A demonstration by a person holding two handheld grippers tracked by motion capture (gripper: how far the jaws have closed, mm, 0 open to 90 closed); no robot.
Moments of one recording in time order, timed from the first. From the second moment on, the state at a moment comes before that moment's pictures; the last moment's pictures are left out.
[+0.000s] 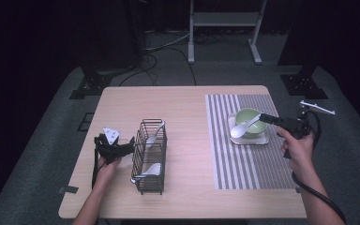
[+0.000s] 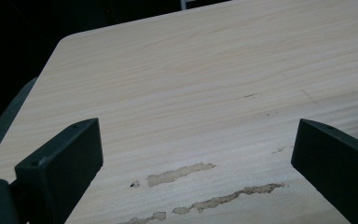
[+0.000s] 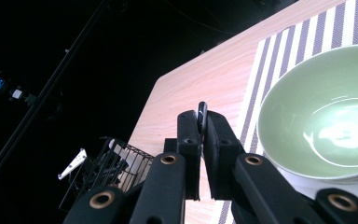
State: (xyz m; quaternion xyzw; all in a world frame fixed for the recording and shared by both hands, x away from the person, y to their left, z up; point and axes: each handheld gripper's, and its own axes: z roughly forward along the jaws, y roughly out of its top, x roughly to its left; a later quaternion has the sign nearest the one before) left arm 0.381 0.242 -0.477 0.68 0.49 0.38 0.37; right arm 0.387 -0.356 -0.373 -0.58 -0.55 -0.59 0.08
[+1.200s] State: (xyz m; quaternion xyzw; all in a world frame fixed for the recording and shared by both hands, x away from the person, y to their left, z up) left arm 0.381 0.242 -0.477 0.69 0.49 0.38 0.37; right arm 0.405 -0.370 -0.368 -0.60 -0.53 -0.60 0.06
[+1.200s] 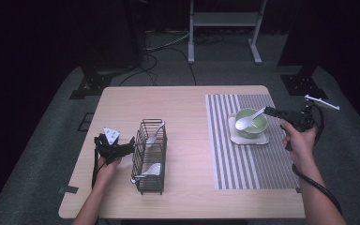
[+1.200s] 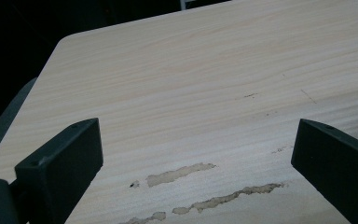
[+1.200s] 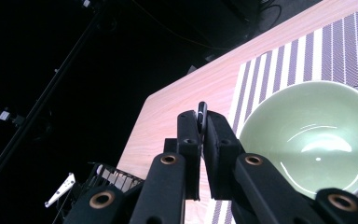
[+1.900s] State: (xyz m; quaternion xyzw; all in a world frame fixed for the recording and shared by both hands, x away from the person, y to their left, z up) left arm 0.381 0.242 -0.476 0.69 0.49 0.38 0.37; right arm 0.413 -0.381 -0.373 -0.62 -0.51 -0.59 0.05
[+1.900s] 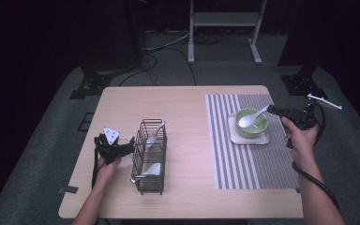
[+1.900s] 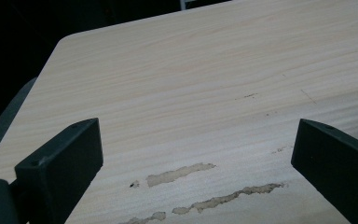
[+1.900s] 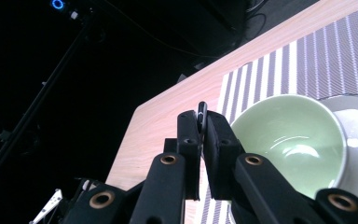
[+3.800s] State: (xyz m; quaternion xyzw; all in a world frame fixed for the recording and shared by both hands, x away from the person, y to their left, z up) left arm 0.382 0.242 -0.477 0.68 0.50 0.38 0.37; right arm 0.426 -0.396 -0.421 -0.67 -0.50 -0.55 0.04
